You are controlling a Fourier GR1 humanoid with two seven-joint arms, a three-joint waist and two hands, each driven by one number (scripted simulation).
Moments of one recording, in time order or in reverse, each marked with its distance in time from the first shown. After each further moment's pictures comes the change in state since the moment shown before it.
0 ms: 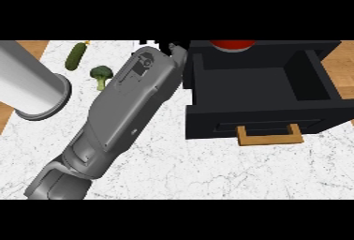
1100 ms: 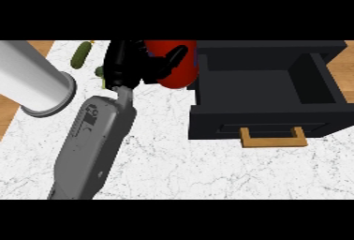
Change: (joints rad) left arm 0.478 0.001 0.133 -0.500 -0.225 -0.204 0.121; right arm 0.057 -0.003 -0.042 -0.002 -0.036 0.021 -0.017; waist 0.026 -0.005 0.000
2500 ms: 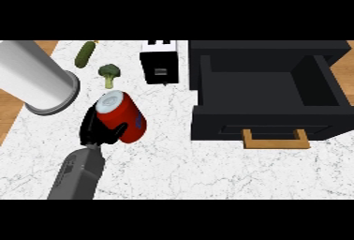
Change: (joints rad) left arm 0.404 0.012 0.287 0.338 0.042 -0.597 -0.456; right arm -0.016 0.002 -0.044 0.018 0.001 0.039 0.007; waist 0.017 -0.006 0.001
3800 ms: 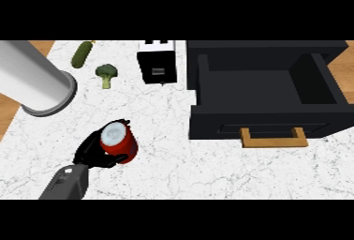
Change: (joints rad) left arm -0.015 0.152 -0.057 0.448 -0.223 -0.341 -0.180; right arm -0.037 0.000 0.016 0.051 0.072 0.037 -0.042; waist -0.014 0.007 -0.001
